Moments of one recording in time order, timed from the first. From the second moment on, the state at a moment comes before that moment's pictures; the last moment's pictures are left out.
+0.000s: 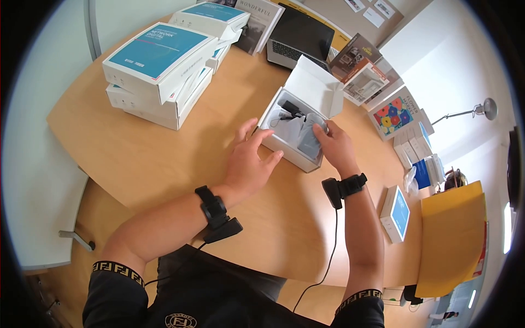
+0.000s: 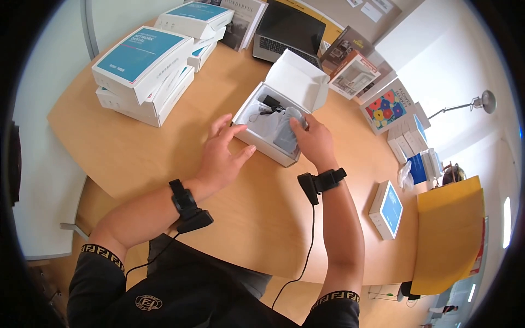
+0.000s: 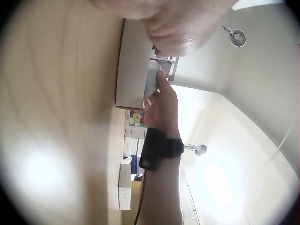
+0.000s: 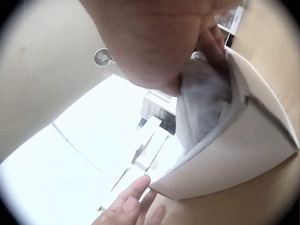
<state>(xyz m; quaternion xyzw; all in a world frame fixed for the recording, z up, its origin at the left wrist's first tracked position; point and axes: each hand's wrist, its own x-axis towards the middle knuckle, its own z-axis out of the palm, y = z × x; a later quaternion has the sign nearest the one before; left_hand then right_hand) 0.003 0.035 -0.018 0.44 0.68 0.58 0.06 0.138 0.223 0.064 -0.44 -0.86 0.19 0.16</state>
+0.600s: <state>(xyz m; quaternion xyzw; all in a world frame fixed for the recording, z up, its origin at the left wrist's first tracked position) 0.003 0.037 -0.019 0.44 0.70 0.56 0.09 0.137 0.297 0.019 -0.45 -0.78 0.15 0.40</state>
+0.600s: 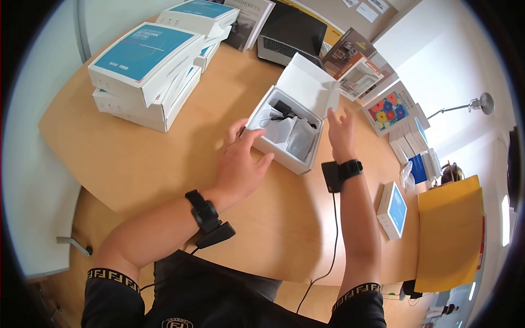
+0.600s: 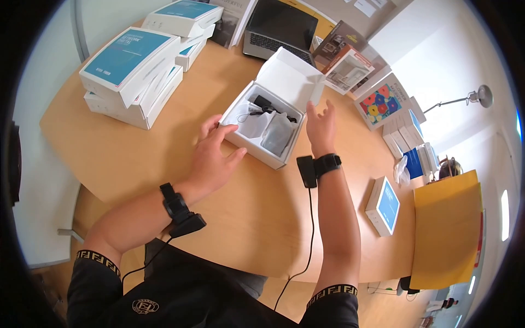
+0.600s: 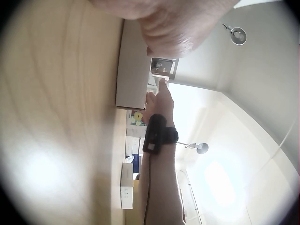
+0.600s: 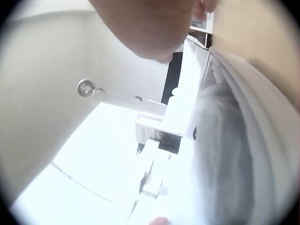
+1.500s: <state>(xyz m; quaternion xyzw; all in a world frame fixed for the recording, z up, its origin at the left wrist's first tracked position) 0.006 0.035 -0.013 0.39 0.66 0.62 0.15 0.157 0.253 -0.006 -0.10 -0.44 0.79 0.41</state>
